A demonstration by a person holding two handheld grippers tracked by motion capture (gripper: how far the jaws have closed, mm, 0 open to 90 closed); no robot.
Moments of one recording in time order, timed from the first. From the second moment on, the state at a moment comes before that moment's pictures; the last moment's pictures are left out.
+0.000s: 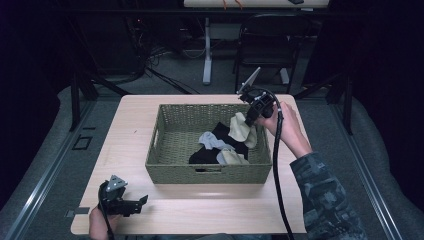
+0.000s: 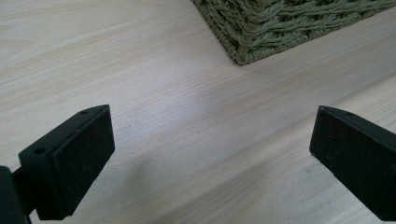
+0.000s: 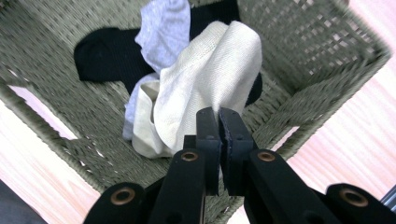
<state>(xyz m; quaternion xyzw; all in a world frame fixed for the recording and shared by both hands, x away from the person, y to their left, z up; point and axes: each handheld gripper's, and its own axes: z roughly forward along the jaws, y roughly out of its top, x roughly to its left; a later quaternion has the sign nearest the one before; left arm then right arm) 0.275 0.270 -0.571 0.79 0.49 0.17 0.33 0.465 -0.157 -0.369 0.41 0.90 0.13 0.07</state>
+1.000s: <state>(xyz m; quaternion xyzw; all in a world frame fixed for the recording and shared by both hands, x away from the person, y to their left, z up) 0.276 0.270 -0.572 0.79 0.49 0.17 0.33 0.448 -0.222 -0.287 0.45 0.87 0.18 0.12</state>
